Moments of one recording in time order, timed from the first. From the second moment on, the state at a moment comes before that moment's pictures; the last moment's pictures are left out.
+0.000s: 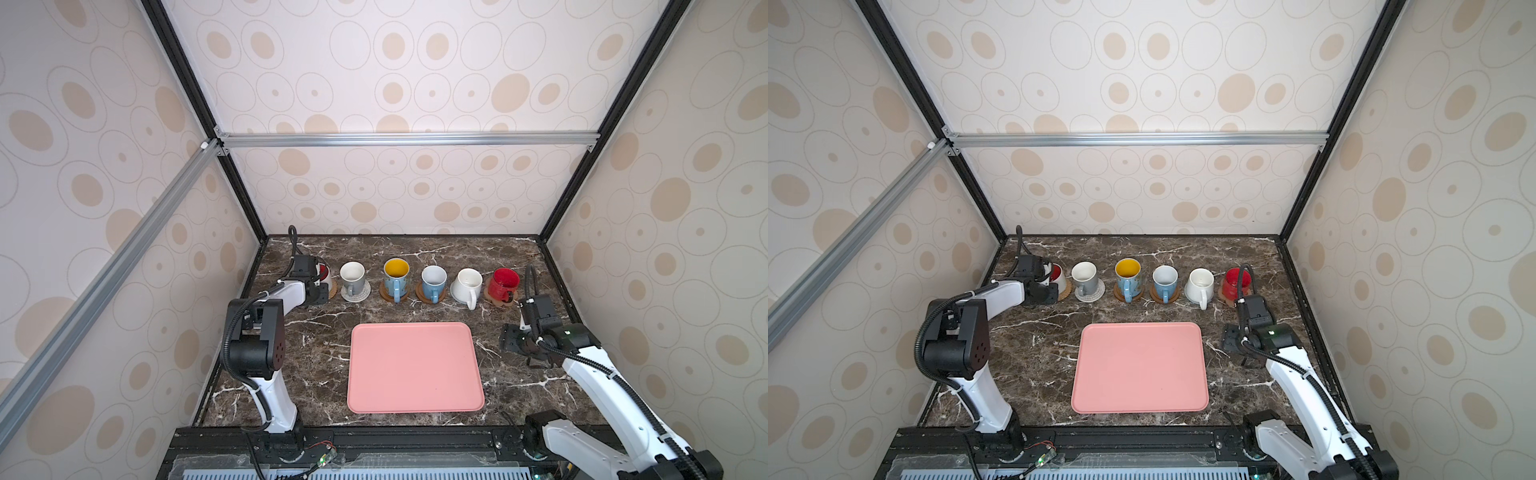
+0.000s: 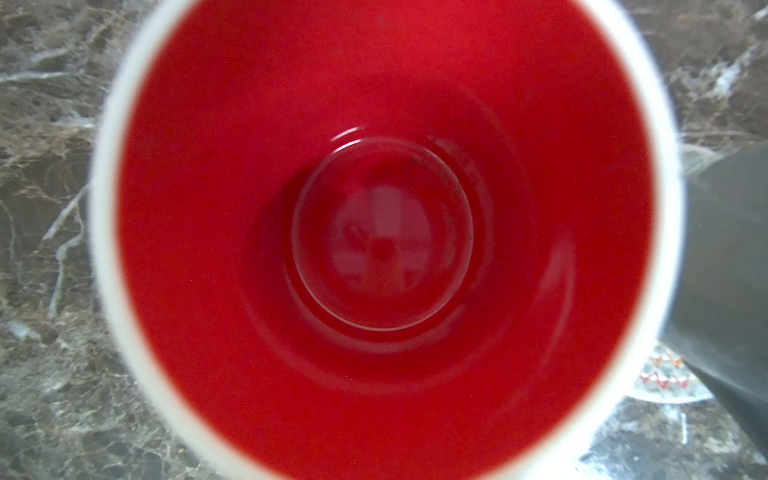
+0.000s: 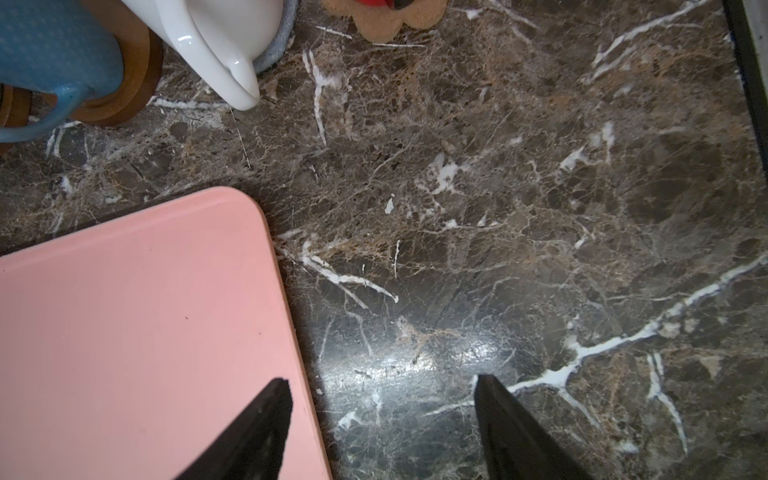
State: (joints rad) left arm -0.01 1.82 1.13 -0.32 -0.03 -0.04; right arm 0.19 0.97 0.79 -0.94 0.11 0.46
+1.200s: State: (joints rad) left arm -0.01 1.26 0.69 -0.07 0.02 -0.19; right arm 0.19 0.99 0.79 -0.91 0.11 0.45
